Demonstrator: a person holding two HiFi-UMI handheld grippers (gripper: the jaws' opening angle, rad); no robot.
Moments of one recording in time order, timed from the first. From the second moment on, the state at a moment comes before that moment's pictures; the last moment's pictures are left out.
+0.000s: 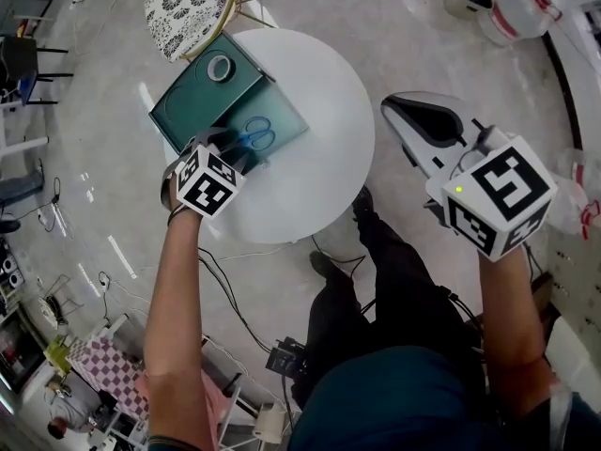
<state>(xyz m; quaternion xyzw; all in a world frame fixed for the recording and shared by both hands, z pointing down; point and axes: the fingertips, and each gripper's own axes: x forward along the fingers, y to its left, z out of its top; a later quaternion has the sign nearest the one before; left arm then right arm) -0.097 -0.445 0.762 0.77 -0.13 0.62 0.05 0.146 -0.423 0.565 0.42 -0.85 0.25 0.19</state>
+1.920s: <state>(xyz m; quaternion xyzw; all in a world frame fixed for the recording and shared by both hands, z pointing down) -0.099 -0.436 0.620 0.83 -0.28 0.49 0.06 0.086 -0.413 0.479 0.41 -0.88 0.20 0.17</state>
